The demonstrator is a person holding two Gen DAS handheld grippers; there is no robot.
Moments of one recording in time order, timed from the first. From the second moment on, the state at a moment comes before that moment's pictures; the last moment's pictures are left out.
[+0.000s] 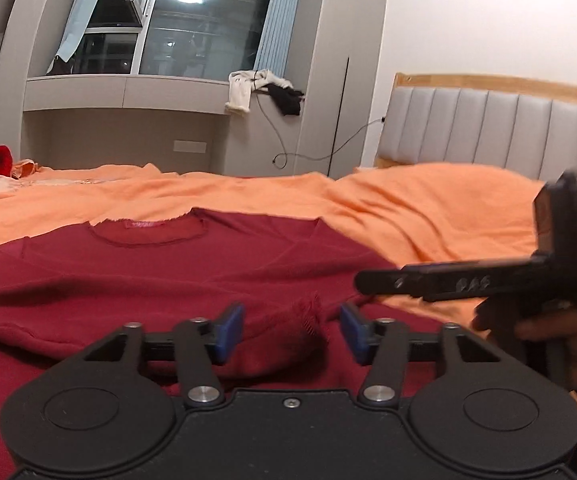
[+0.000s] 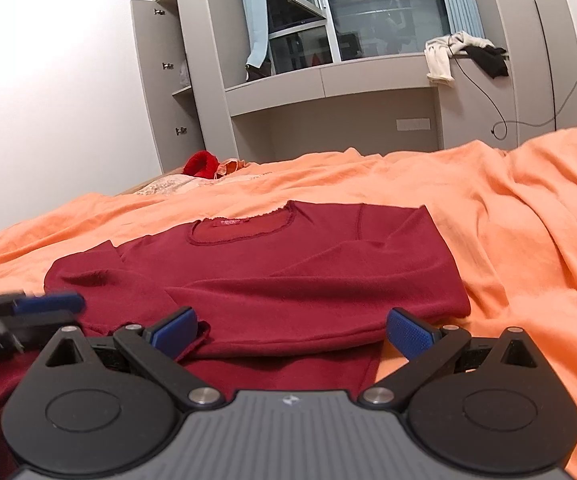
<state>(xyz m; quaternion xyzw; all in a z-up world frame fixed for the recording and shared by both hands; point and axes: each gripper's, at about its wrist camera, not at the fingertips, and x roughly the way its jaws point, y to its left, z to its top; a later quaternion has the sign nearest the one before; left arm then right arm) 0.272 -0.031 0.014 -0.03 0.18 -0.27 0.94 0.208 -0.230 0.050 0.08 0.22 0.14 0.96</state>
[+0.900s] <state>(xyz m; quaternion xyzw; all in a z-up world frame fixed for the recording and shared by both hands) 0.341 0.204 0.034 -0.27 0.24 0.09 0.93 0.206 -0.170 0.039 -0.04 0.22 0.20 0.95</state>
